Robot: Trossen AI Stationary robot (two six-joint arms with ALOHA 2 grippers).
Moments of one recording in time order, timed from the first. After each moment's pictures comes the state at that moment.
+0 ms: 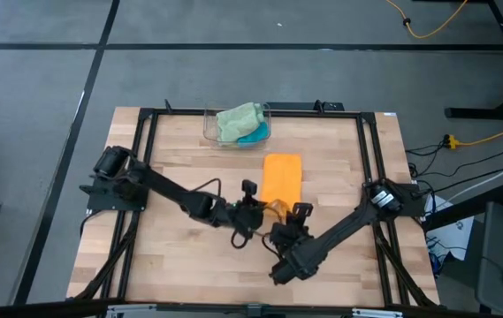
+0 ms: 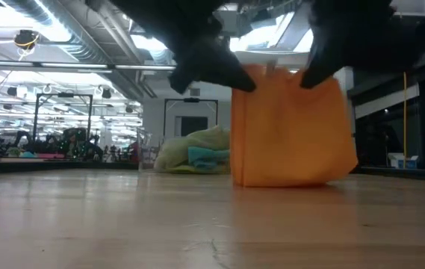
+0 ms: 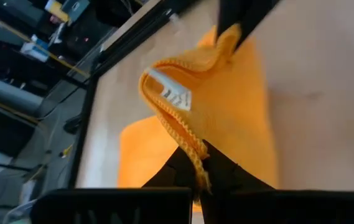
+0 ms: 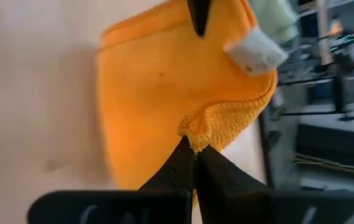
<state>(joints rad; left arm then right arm) -0.30 1.82 1.13 0.07 -0.65 0.39 0.60 2.16 1.76 -1.57 0.83 0.91</state>
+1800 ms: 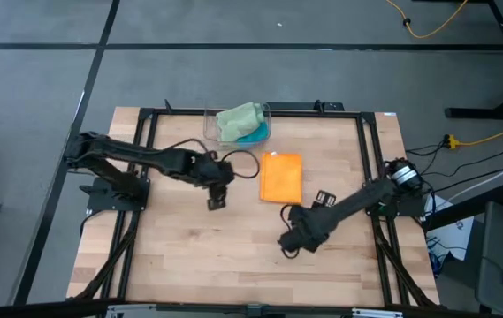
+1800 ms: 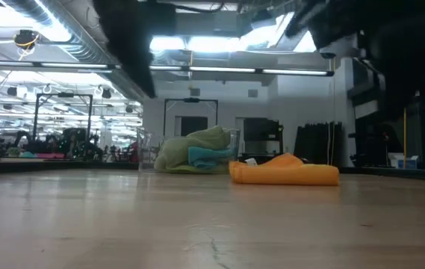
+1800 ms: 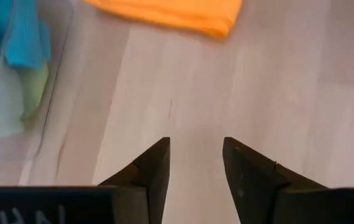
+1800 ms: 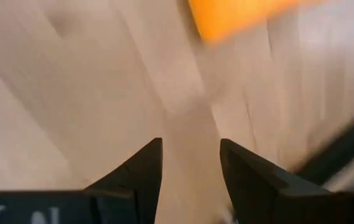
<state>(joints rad) -0.06 1.46 1.13 -0.78 -0.21 -0.25 0.49 1.90 1.45 -1.44 0.25 0.94</state>
